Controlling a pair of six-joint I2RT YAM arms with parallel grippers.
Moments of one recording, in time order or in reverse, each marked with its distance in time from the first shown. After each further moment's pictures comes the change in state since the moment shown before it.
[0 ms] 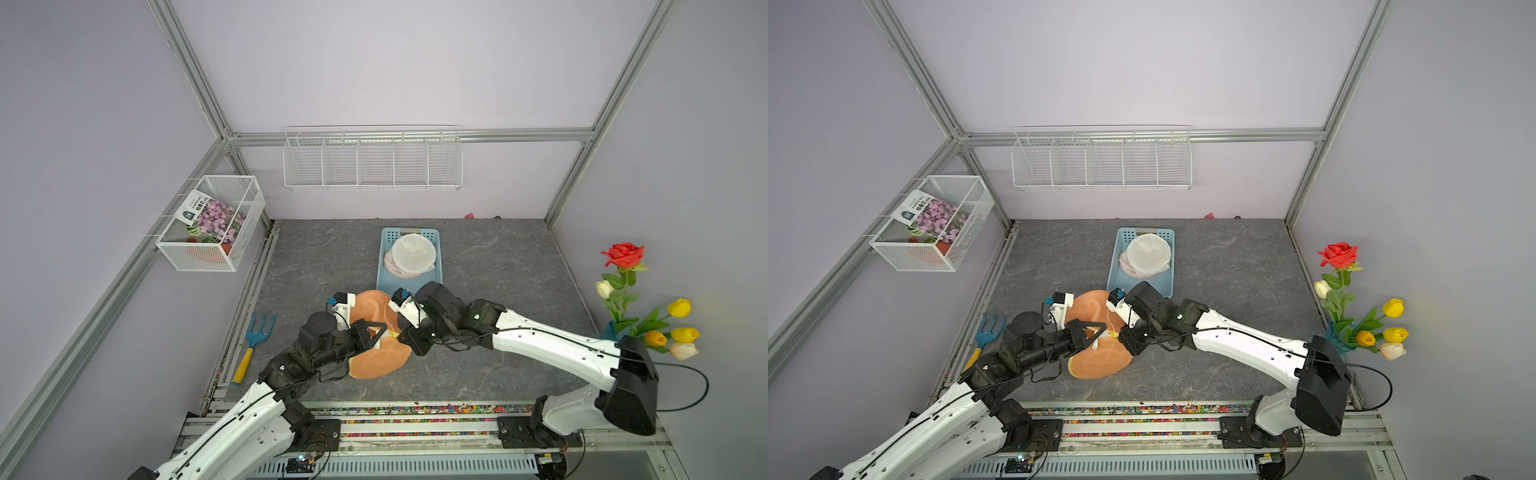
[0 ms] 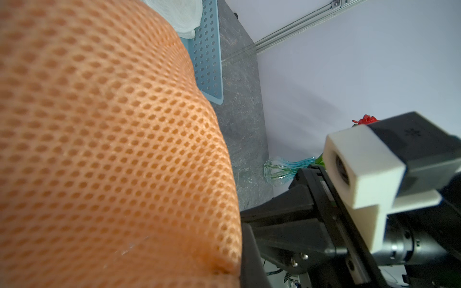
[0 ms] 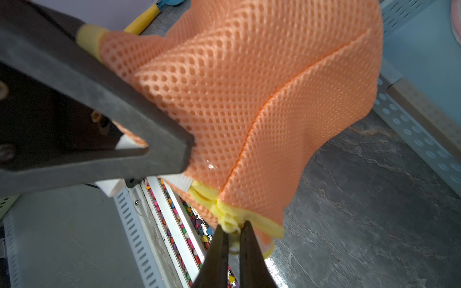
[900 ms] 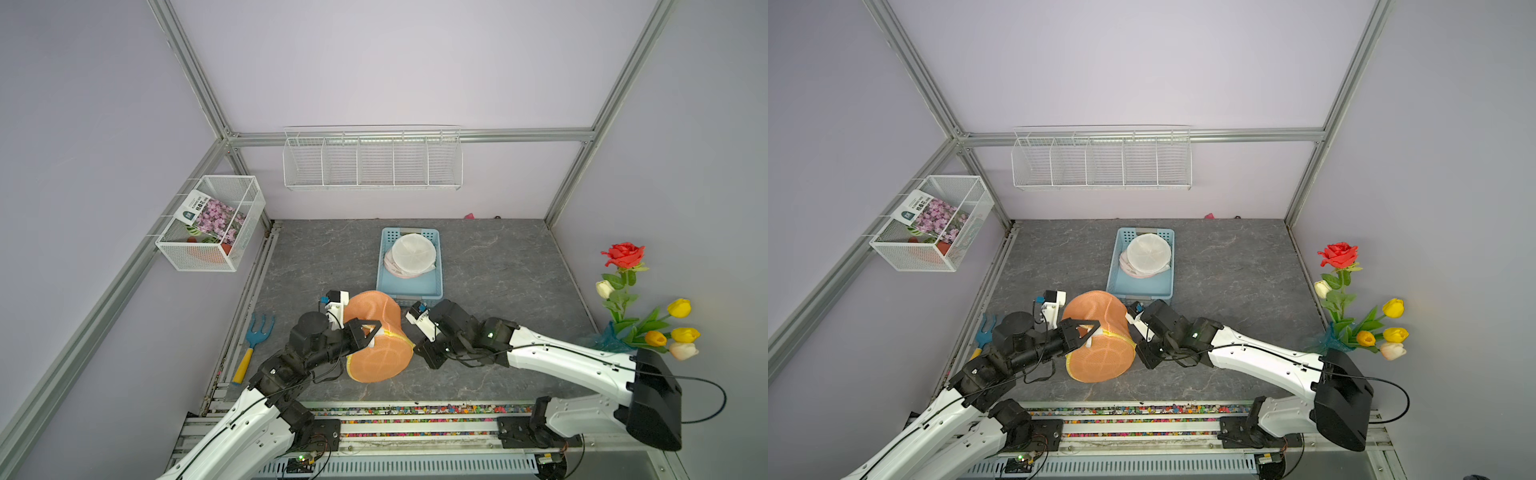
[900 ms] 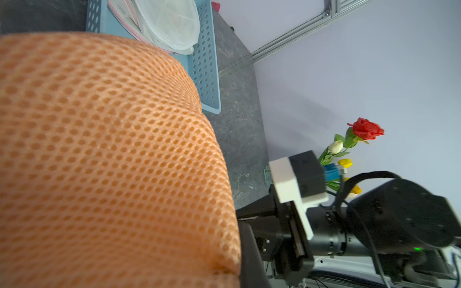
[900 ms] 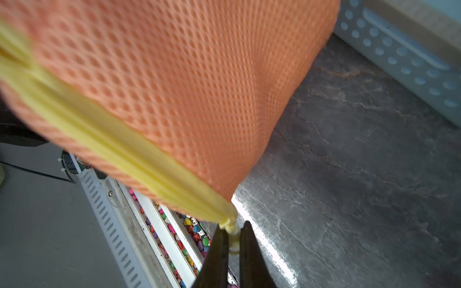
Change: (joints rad) left arm 0.050 -0.093 -0.007 -0.035 0.008 0.011; right arm 0.002 -0.131 -0.275 0.106 0.073 0.102
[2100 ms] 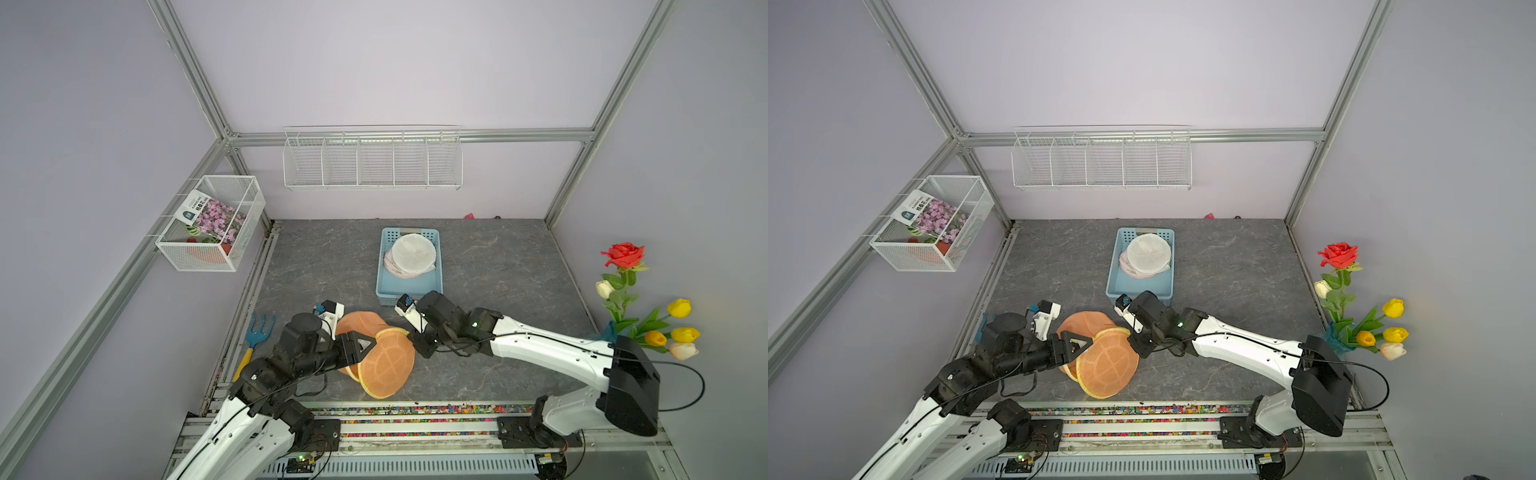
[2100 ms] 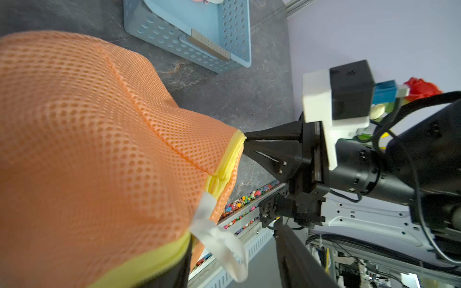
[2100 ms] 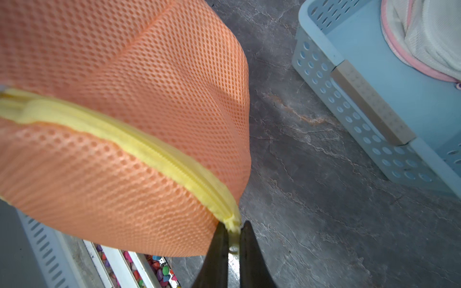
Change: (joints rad) left arm 0.038 0.036 0.202 -0.509 0.071 0.193; right arm -0.003 0.136 0.170 -0.038 0.119 -0.206
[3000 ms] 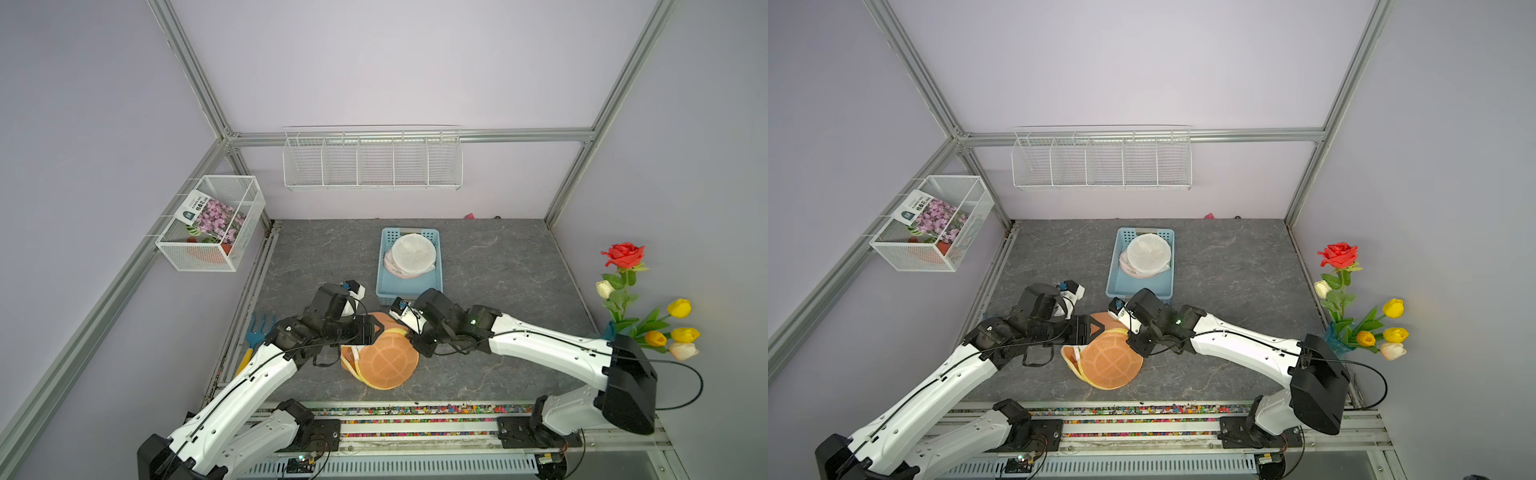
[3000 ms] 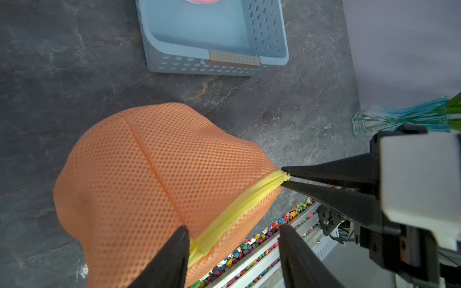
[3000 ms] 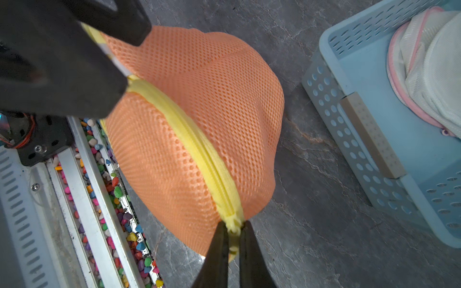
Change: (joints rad) left arm 0.000 0.327 0.142 0.042 -0.085 0.353; right arm 0.000 0.007 0.031 -0.021 -0.021 -0.169
